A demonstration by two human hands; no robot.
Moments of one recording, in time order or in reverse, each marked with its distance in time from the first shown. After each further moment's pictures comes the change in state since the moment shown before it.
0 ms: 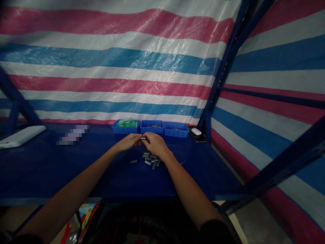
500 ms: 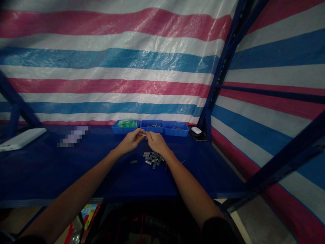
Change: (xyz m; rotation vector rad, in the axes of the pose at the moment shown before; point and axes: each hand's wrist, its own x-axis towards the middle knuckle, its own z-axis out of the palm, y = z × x) left_hand -0.010 0.020 0.007 0.185 0.213 0.225; right_hand 0.002 0.005 -0.001 0.095 0.065 0.131
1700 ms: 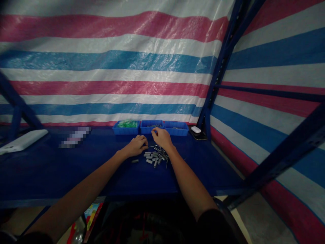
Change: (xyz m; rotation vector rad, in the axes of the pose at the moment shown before) left_hand -0.005 -0.015 0.019 0.612 -0.317 0.002; right_hand 0.013 0.028 -0.004 -0.143 0.113 0.107
